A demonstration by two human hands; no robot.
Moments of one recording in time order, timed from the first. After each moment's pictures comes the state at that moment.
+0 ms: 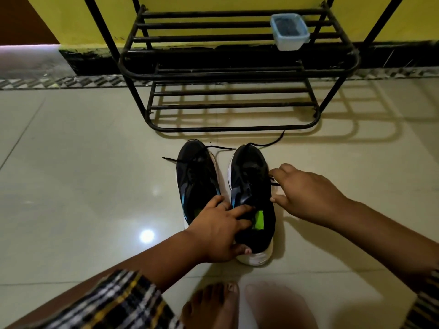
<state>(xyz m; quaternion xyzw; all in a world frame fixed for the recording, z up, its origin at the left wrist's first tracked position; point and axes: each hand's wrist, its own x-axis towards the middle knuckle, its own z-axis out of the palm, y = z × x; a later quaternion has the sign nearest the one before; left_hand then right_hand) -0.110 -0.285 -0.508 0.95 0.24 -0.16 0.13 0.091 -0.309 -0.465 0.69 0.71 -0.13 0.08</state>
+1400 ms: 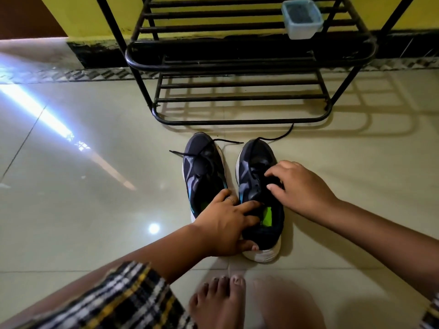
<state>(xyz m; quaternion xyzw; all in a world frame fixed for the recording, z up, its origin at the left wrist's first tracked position) -0.112 -0.285 -0.511 0.95 0.22 -0.17 0.10 0.079 -0.301 -0.493 0.69 0.70 -0.16 -0.08</state>
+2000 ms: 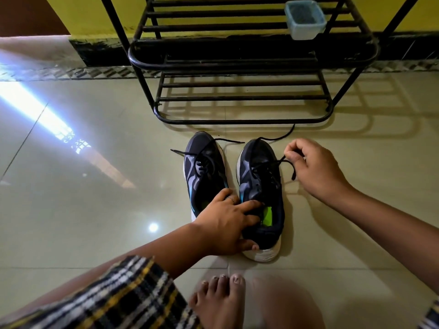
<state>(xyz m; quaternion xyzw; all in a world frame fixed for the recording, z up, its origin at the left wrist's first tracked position) -0.112 -0.284 -0.516 0.96 0.22 -0.16 0.11 0.095 -0.287 -0.478 0.72 0.60 -0.19 -0.30</state>
